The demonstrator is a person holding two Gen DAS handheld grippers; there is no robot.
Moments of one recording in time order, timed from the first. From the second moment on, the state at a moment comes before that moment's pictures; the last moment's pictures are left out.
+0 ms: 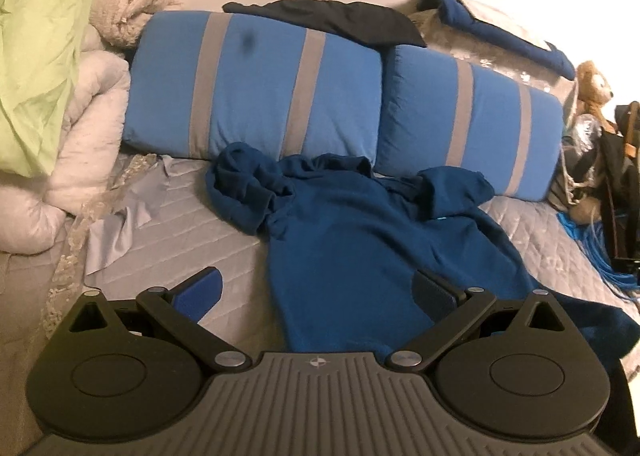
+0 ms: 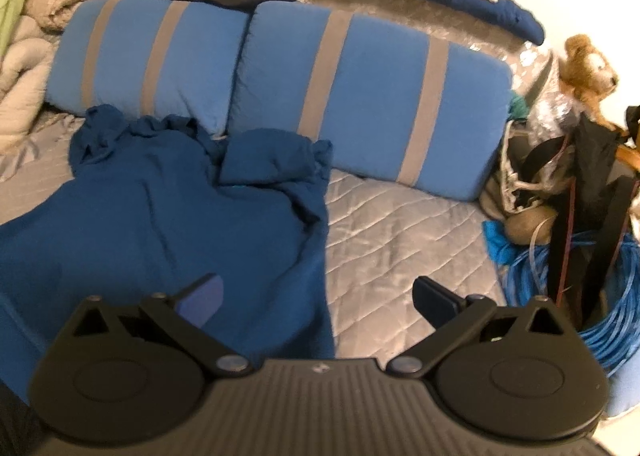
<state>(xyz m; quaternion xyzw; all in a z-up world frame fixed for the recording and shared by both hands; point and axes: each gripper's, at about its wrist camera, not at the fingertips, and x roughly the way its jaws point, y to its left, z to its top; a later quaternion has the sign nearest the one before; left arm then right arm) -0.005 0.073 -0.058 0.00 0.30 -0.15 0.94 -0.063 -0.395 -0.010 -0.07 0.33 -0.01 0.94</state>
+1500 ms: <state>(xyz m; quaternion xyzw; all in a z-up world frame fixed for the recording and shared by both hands) -0.003 0.012 -0.037 0.13 0.30 -0.07 0.94 -0.090 -0.467 -0.026 0.07 0.33 0.08 0.94</state>
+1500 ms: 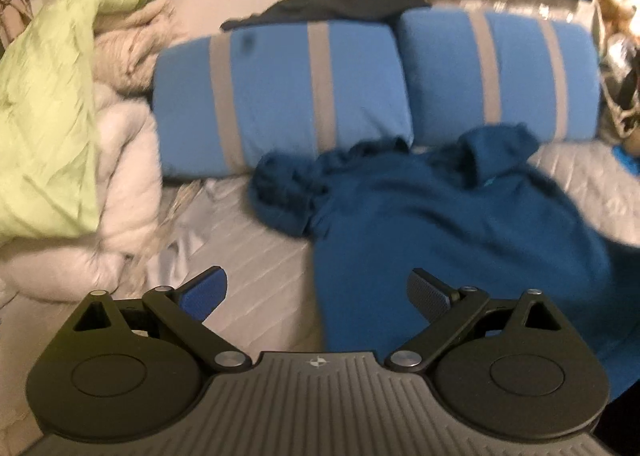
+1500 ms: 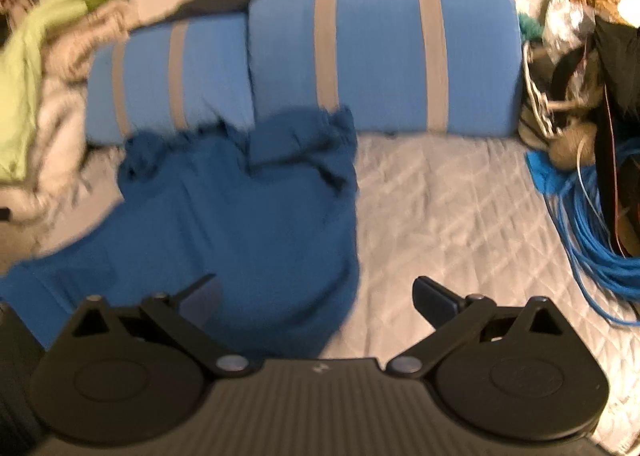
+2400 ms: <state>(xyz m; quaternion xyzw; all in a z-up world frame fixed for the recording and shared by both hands) 0.039 0.102 -0.120 -0.15 0.54 -0.14 0.82 -0.072 -0.494 -0.061 0.19 0.45 0.15 0.86</state>
